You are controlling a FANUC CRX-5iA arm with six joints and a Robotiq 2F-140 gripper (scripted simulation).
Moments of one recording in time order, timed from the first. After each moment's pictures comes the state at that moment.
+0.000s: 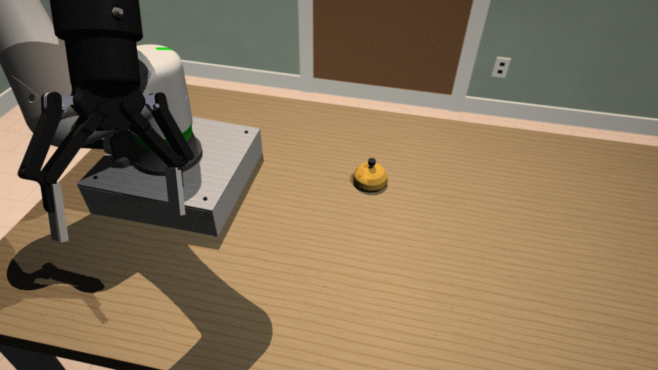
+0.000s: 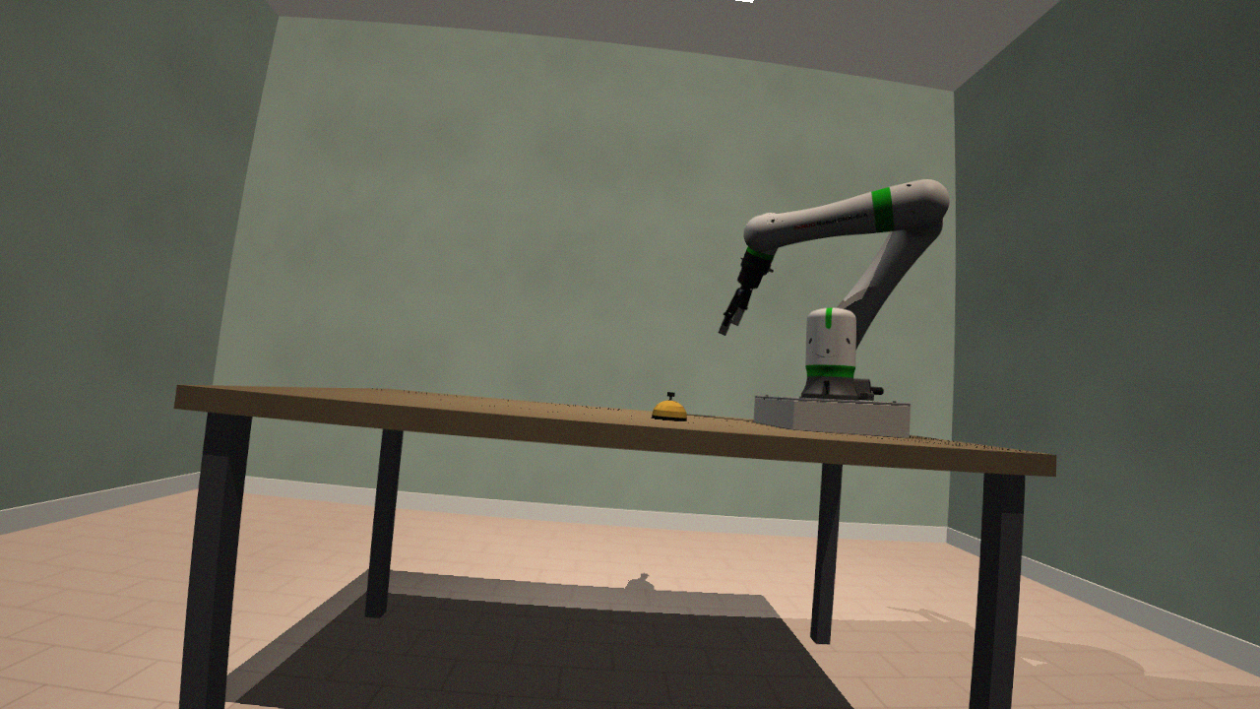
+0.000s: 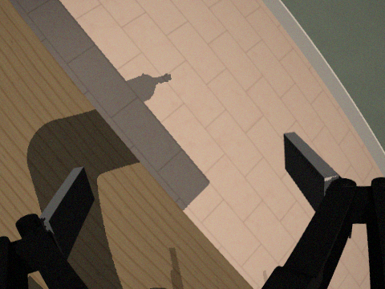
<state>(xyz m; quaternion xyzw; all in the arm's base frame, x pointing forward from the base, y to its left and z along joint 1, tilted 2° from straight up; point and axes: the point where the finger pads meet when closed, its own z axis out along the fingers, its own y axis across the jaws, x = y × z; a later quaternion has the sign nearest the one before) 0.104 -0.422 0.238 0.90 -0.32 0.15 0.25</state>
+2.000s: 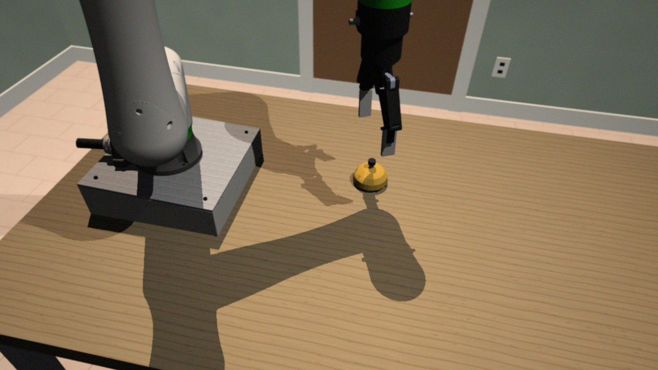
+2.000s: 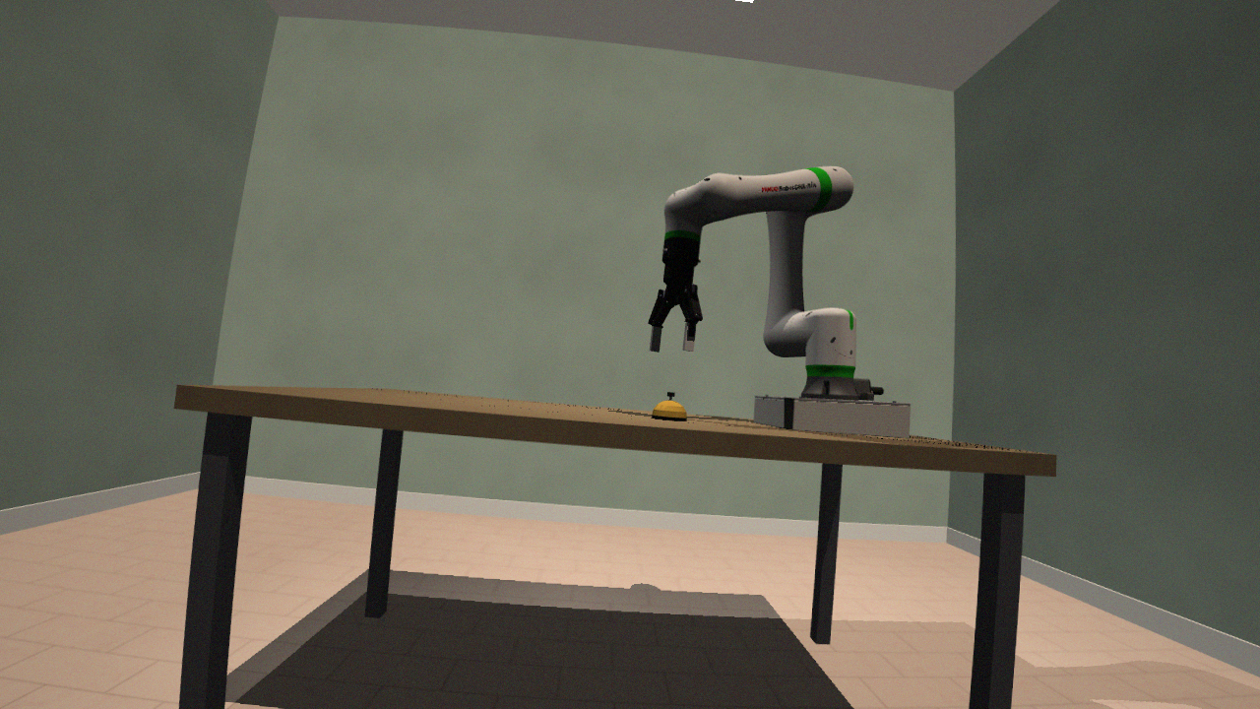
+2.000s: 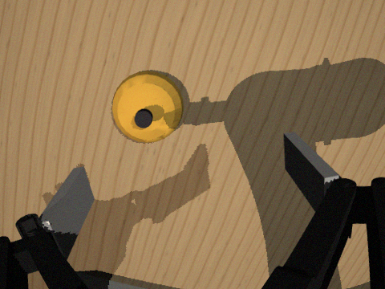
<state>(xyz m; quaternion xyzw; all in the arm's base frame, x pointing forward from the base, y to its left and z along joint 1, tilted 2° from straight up) 0.460 -0.019 0.111 0.99 0.14 0.03 0.01</state>
